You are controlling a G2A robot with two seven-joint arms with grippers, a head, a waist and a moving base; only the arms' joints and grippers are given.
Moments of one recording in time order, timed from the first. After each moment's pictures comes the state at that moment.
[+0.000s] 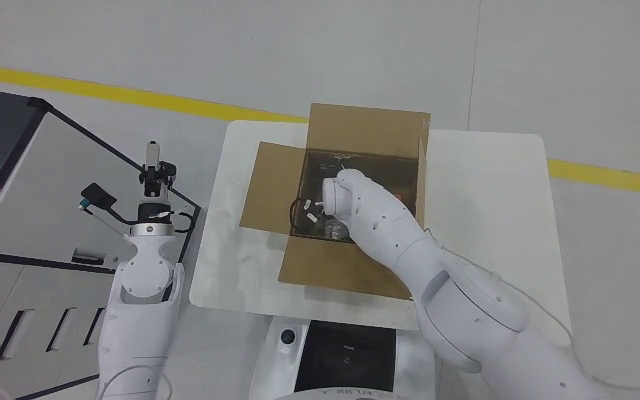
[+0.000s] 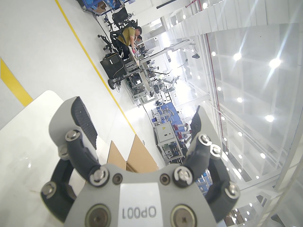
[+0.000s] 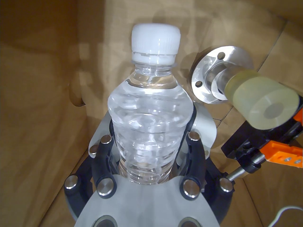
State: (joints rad) left arm 1.63 -1.29 -1.75 -1.69 0.04 -0.31 0.07; right arm -0.55 -1.82 0.52 -0.39 -0.63 0.45 0.85
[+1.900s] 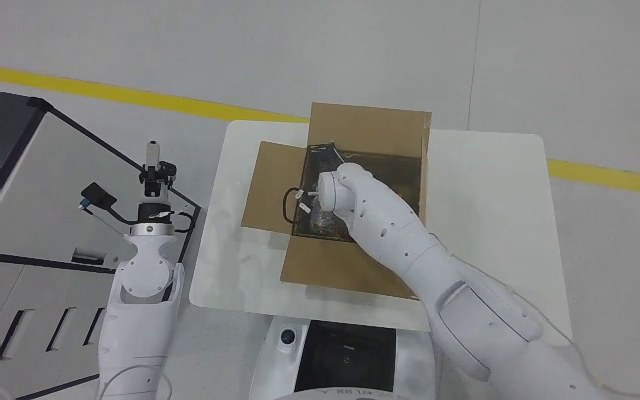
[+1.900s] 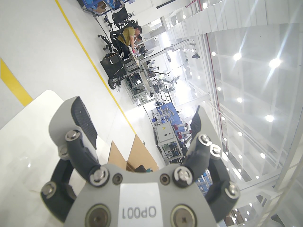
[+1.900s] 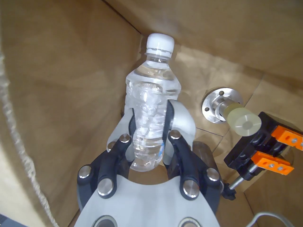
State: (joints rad) left arm 1.63 -1.29 -1.75 -1.69 0.04 -0.31 0.07; right arm -0.66 -1.72 0.67 -0.77 -0.83 0.48 0.86
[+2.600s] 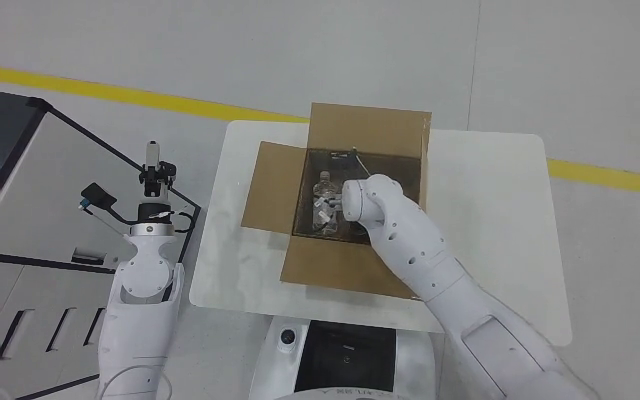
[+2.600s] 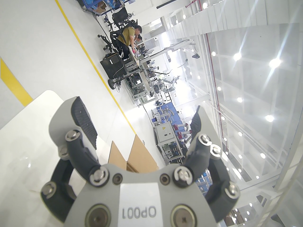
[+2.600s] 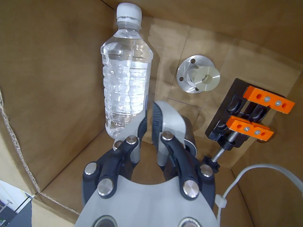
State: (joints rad) left arm 1.63 -1.29 -1.75 -1.69 0.04 -0.31 0.07; right arm -0.85 -1.60 0.85 -1.12 -1.05 0.47 1.07
